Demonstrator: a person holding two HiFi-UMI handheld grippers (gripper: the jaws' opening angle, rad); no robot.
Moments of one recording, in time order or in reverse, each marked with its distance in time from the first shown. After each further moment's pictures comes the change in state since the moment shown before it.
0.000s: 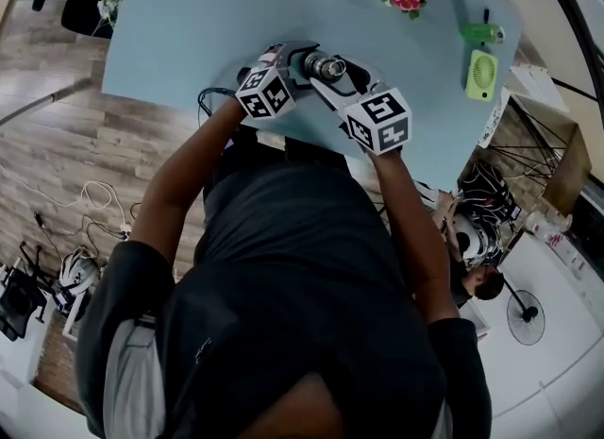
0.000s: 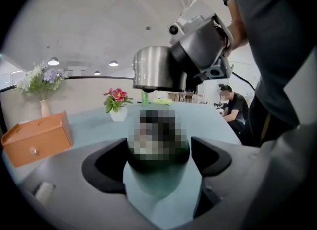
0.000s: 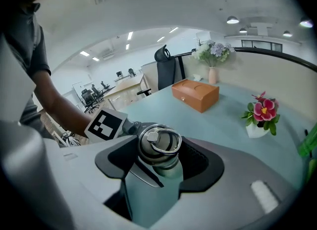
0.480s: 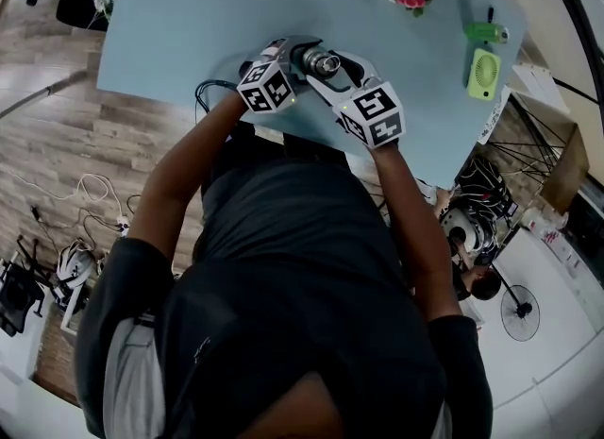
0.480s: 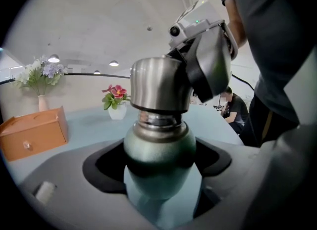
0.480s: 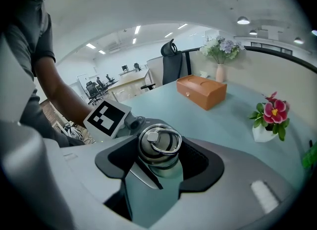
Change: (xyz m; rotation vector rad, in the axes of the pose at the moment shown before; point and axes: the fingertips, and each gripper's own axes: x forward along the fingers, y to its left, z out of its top) left arm 0.011 0.001 -0.008 -0.024 -0.019 -0.020; right arm 0.022 -0.001 -0.015 -0.083 0.048 0.033
